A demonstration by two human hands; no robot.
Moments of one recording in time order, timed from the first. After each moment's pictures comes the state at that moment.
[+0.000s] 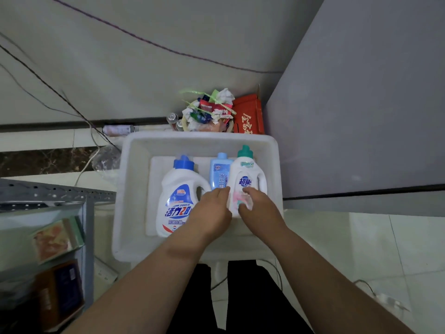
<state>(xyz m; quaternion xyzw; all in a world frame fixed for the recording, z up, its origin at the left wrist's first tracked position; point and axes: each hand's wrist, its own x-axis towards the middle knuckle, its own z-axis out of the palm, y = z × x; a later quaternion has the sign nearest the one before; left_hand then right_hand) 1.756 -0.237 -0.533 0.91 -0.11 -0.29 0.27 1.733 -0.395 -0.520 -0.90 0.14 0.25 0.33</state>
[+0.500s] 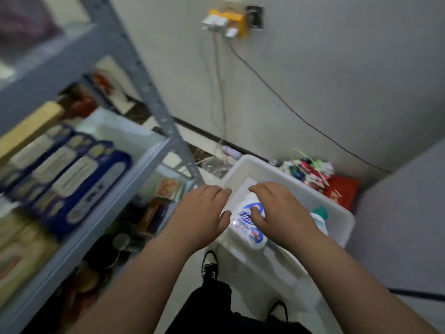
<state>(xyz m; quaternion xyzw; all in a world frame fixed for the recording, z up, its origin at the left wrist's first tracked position) 1.628 -0.131 -0.304 1.00 0.04 -0.01 0.05 1.740 -0.315 -0.325 -0.87 -0.41 0.09 0.24</state>
